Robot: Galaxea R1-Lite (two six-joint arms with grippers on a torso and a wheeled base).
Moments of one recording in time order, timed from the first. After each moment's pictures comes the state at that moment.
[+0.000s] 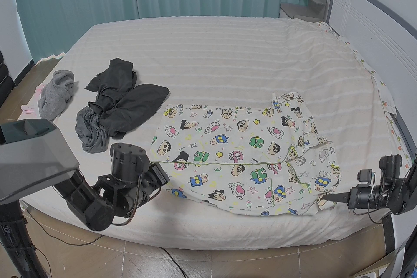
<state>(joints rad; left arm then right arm) -0.48 2.07 -0.61 -0.92 0.26 -0.82 -0.18 2.01 -0.25 -0.99 0.95 0.09</state>
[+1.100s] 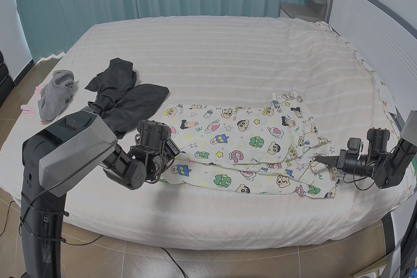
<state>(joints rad) -0.38 2.40 -1.23 -0.63 0.27 -0.85 -0.14 2.18 -0.68 -1.00 0.88 0.37</state>
